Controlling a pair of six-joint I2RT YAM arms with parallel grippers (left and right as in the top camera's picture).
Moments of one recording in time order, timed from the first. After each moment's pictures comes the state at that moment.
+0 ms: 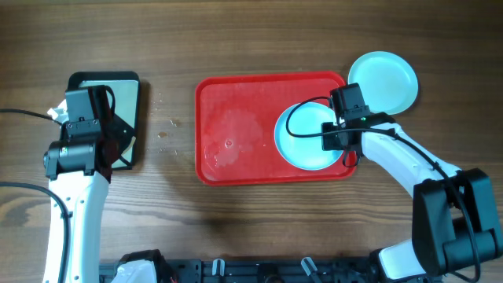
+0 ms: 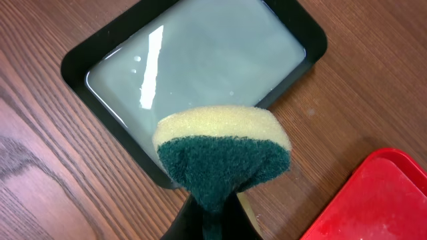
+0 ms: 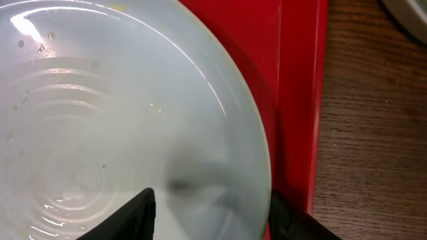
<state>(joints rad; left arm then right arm) 0.13 1.19 1.04 -0.88 -0.26 -0.67 0.25 1.66 0.89 -0.49 0.10 0.18</state>
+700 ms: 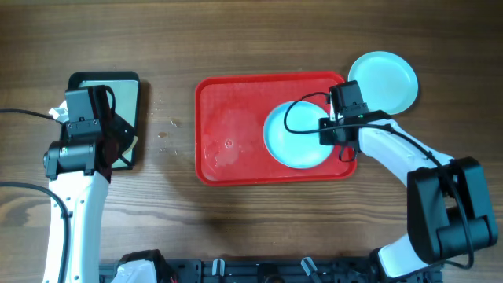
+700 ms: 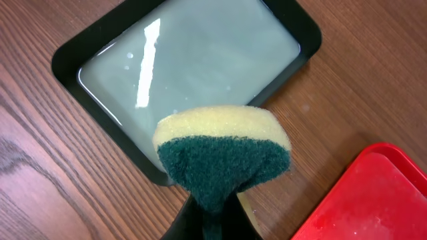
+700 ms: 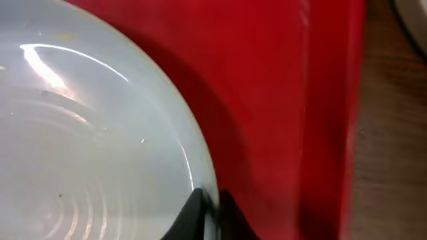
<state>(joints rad) 0.13 1.19 1.04 -0.88 -0.24 -0.67 0.24 1.73 0.90 -0.38 0.04 0.17</state>
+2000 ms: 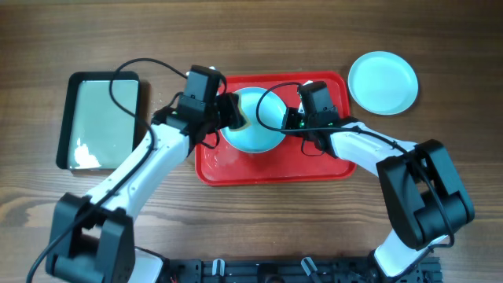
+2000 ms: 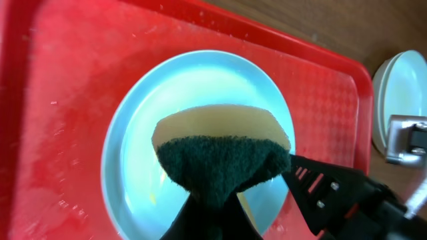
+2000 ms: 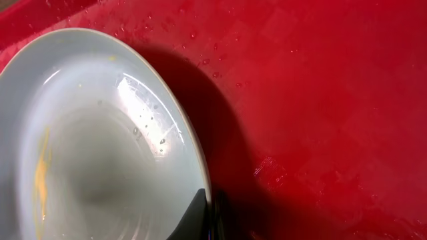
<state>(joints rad) -0.39 1.60 1.03 -0.37 0.15 -0.68 0.40 1.84 0.90 -0.02 -0.16 0.58</state>
